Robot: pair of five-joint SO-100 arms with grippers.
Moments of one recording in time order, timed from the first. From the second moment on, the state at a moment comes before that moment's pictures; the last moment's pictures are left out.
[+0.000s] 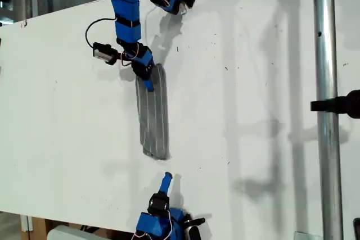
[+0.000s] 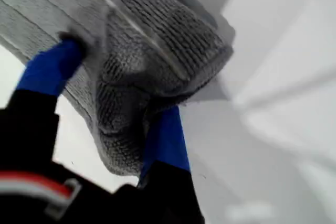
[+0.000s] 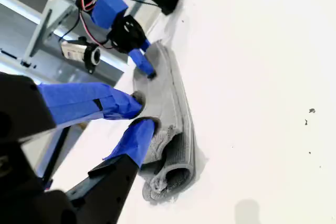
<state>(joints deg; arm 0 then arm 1) -5.4 198.6 164.7 69.4 -70.0 26.1 94.7 131.0 30.3 69.7</state>
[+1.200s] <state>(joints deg) -3.9 198.6 166.6 66.7 -70.0 14.2 102.3 121.7 45.6 72.2</state>
